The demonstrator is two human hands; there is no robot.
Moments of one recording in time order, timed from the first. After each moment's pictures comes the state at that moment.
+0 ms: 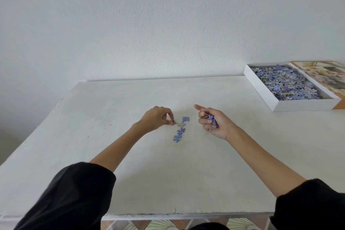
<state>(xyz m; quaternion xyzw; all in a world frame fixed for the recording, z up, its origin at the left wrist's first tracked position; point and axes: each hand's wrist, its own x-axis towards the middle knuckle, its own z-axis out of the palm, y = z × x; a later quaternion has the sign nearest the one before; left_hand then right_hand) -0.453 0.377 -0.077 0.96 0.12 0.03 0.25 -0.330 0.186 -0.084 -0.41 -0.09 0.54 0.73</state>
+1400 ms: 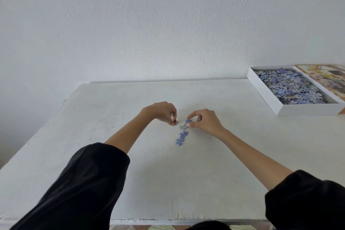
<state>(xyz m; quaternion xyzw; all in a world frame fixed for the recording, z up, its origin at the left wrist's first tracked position) -0.418 0.385 -0.047 0.97 0.11 -0.16 0.12 -0.330 0.218 -0.094 -0.83 -0.37 0.14 0.38</state>
